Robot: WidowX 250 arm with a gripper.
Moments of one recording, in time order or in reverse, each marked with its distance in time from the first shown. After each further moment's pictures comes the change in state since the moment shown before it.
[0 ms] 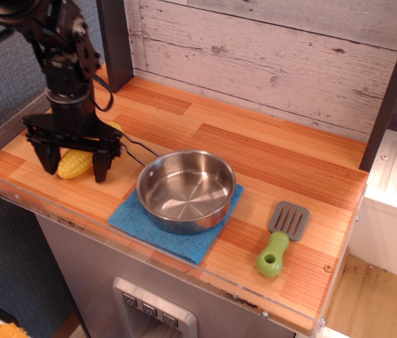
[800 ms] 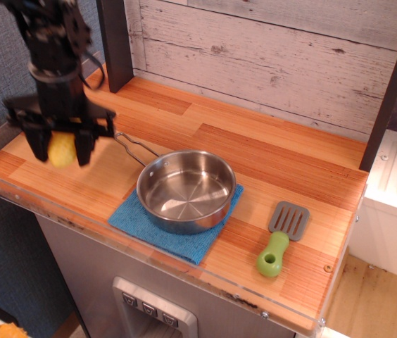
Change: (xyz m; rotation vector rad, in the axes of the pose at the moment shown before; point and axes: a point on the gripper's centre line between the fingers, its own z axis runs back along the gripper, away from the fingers) arm -0.017 0.006 0.052 0.015 -0.048 0.101
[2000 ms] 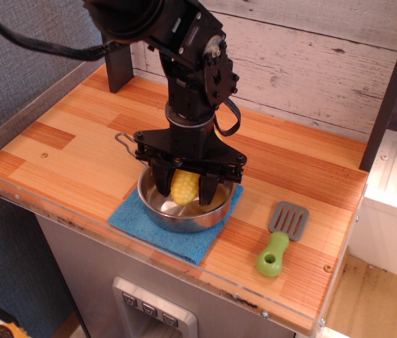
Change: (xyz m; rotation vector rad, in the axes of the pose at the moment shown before) arm -0.035 -0.134 0.001 -0.118 -0.054 -0.229
